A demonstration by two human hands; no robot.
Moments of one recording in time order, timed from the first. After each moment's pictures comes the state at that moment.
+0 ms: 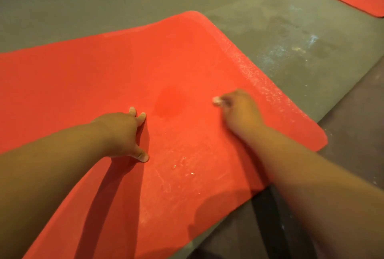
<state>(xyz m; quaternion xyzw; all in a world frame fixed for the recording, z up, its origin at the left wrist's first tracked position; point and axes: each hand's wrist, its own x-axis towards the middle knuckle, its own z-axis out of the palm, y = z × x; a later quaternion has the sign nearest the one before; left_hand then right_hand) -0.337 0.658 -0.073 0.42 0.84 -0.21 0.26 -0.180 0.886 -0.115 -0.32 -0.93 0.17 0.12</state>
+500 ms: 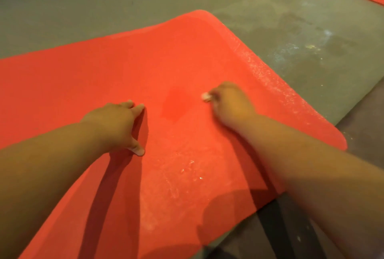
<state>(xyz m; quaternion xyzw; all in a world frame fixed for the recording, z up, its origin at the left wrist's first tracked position) -0.362 0.647 -0.070 0.41 0.87 -0.18 0.21 -0.227 0.880 -0.119 -0.22 -0.96 0.12 0.09</state>
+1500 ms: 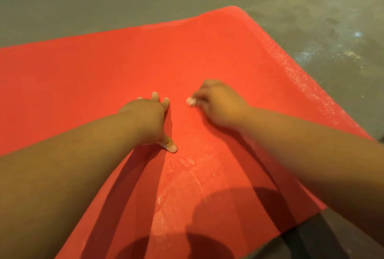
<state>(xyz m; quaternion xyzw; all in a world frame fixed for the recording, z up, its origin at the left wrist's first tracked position) -0.374 0.650 -0.088 0.38 0.88 -0.16 0.24 -0.293 0.826 -0.113 -0.04 -0.99 0.15 0.05</state>
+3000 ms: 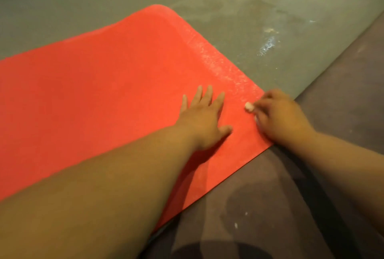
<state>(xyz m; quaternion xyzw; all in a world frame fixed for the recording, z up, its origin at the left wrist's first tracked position) -0.183 0.847 -0.116 0.55 0.82 0.05 0.14 -0.034 0.984 -0.117 -0.29 -0.94 0.10 0.14</state>
